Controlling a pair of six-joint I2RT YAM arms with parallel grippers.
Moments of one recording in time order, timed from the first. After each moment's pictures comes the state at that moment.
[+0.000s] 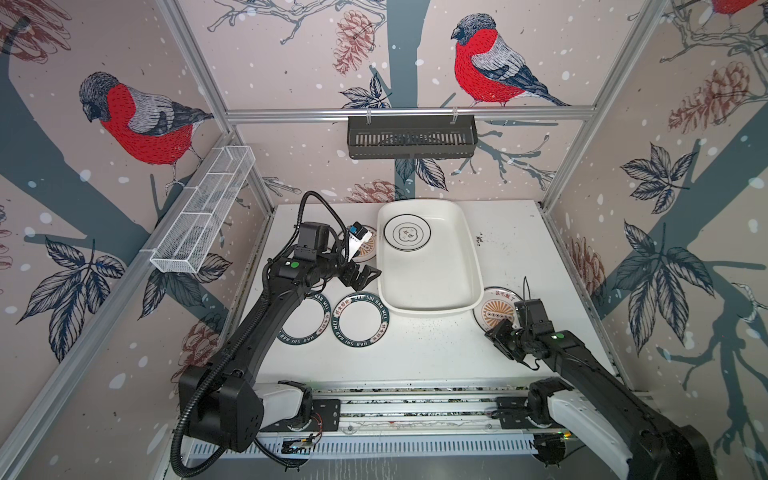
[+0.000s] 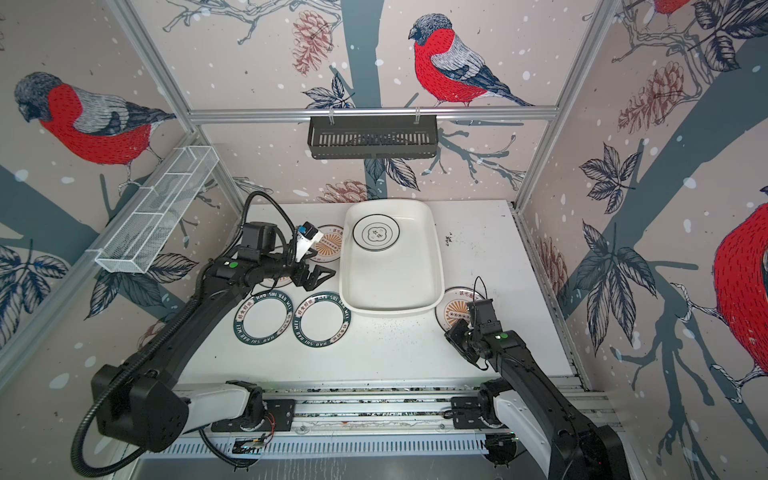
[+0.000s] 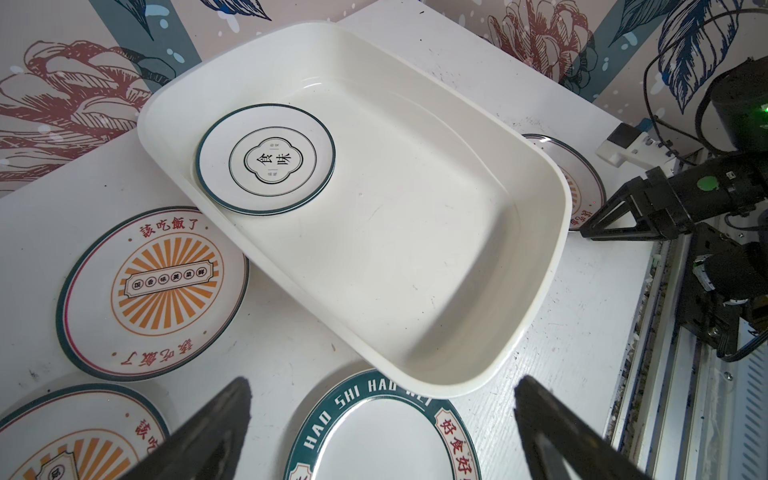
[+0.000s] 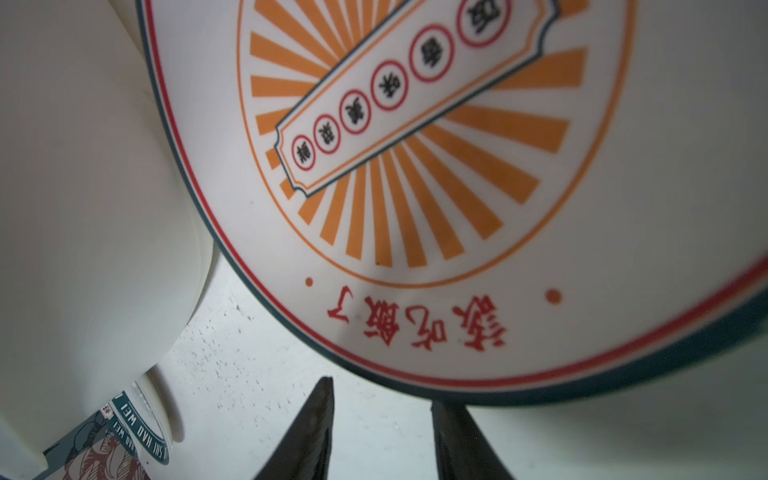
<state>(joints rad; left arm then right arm) -0.25 1.26 1.11 -0.59 0.59 0.34 0.21 0.87 0.34 -0.54 -0.28 0.94</state>
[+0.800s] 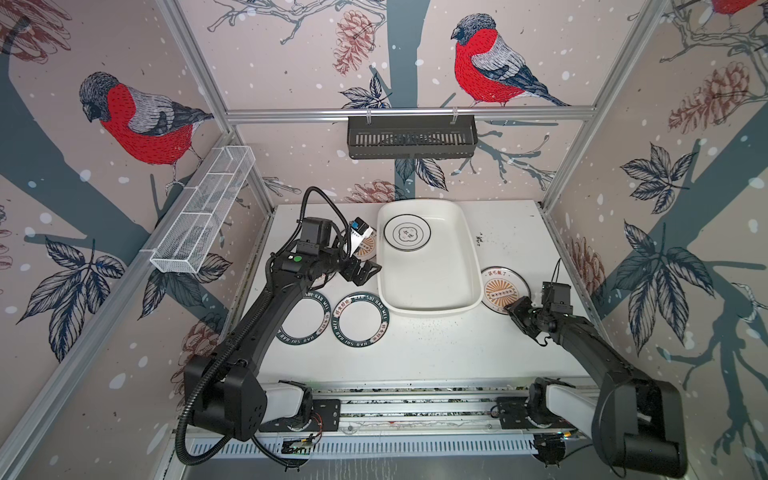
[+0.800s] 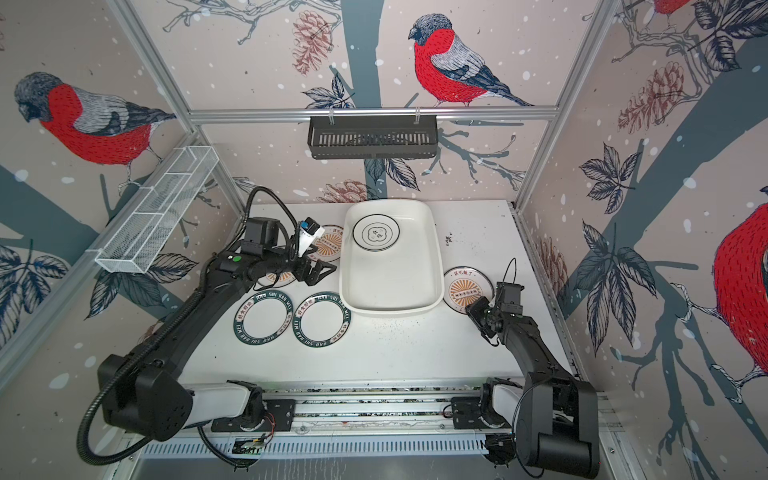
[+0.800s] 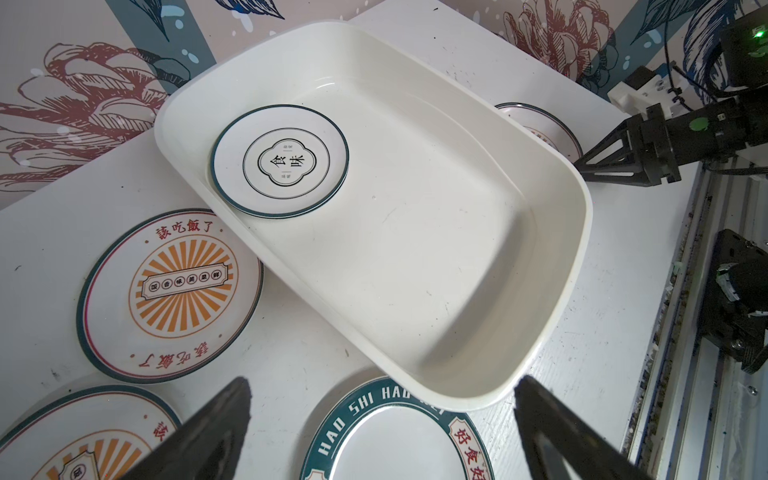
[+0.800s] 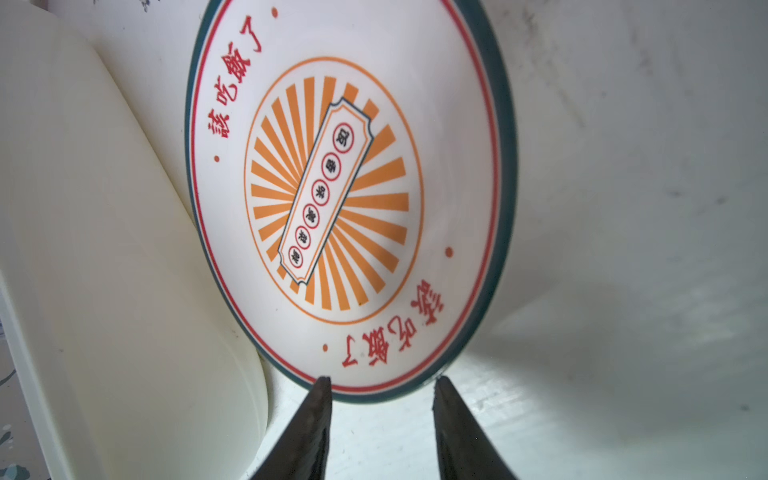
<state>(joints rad) -0.25 1.32 1.16 -0.59 0.55 0.34 -0.18 1.09 0.42 -0.31 -0.38 0.72</state>
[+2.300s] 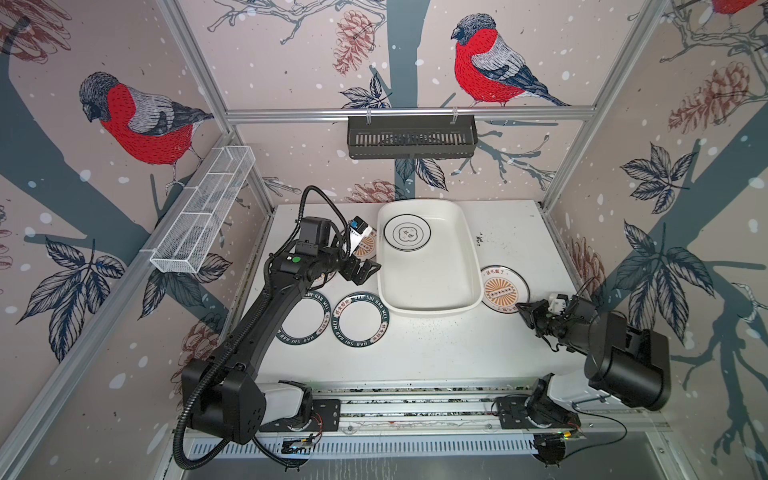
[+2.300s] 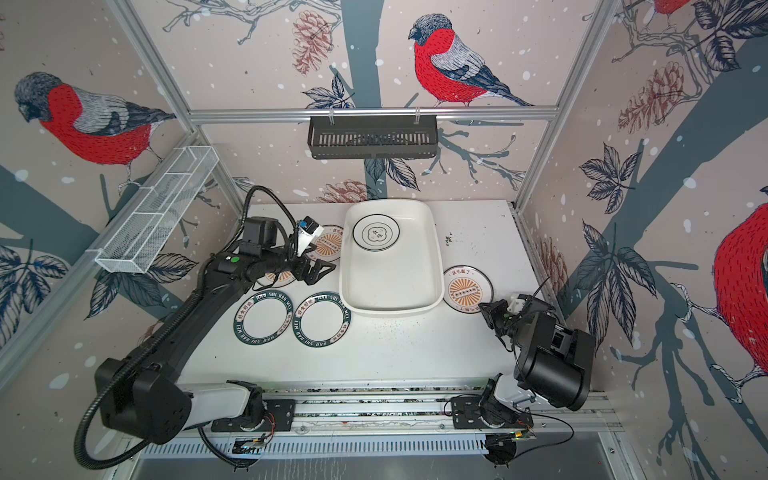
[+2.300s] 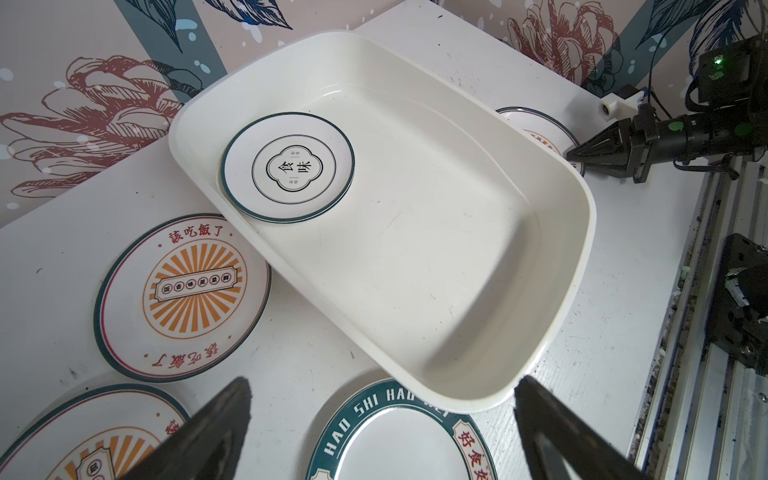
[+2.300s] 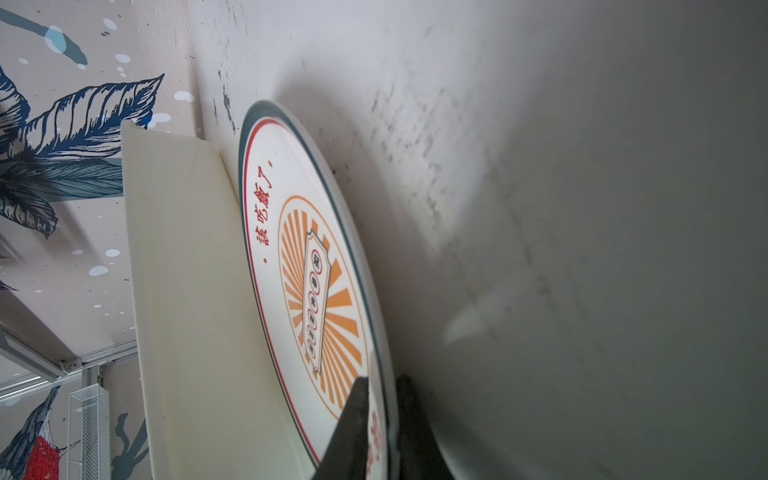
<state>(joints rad) -0.25 1.30 1.16 -0.59 0.55 0.34 -0.51 1.48 0.31 0.24 -0.78 0.71</state>
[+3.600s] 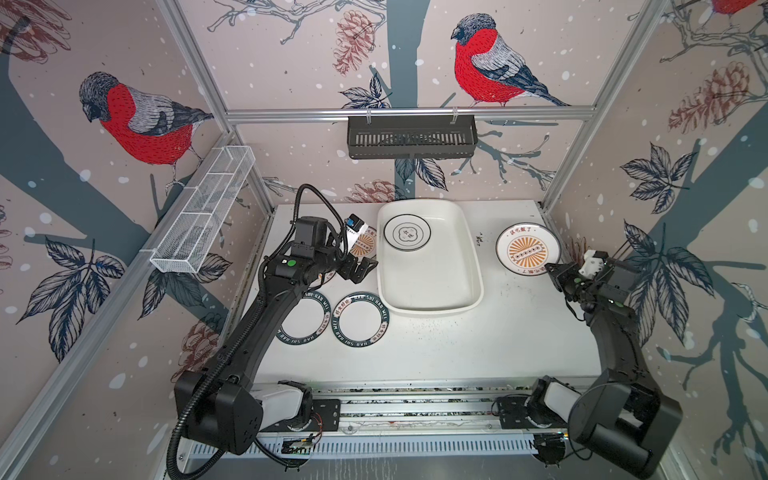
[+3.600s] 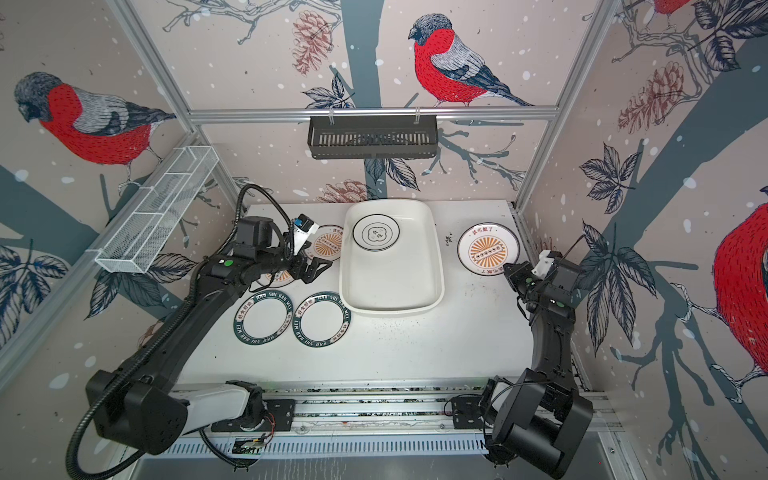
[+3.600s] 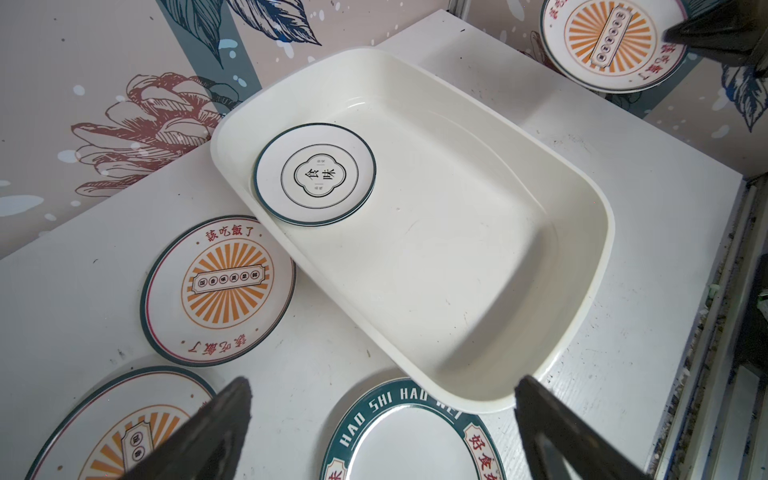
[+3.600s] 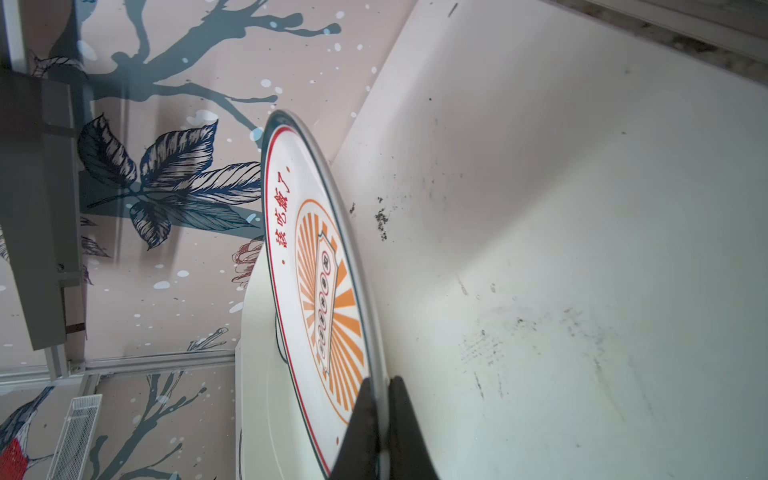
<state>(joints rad) -0.25 1.25 1.16 -0.58 0.46 0.31 -0.47 1.11 0.75 -0.21 -0.67 0.66</state>
